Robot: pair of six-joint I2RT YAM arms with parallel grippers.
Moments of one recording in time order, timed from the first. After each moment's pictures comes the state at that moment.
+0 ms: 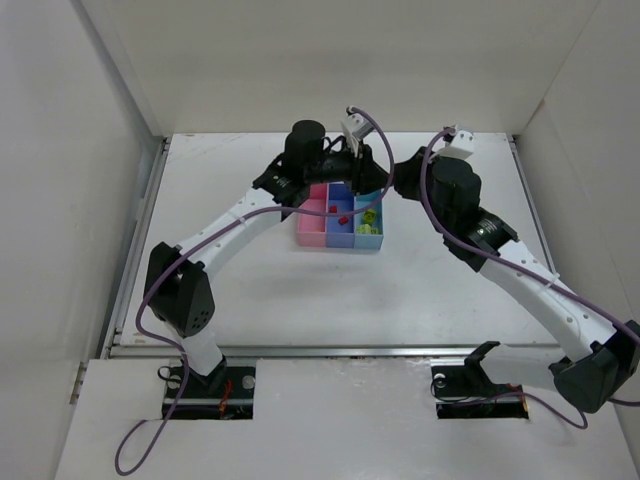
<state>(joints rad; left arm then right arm) -0.65 1.71 1.54 0.02 0.68 -0.22 0.61 1.19 1.18 -0.15 0.41 0.52</state>
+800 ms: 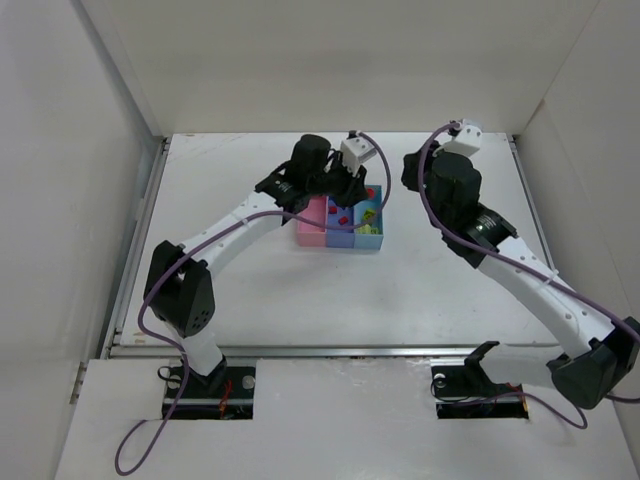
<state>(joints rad) -0.65 1.71 1.50 -0.21 0.44 0.08 0.61 1.22 1.23 -0.14 0.56 0.45</state>
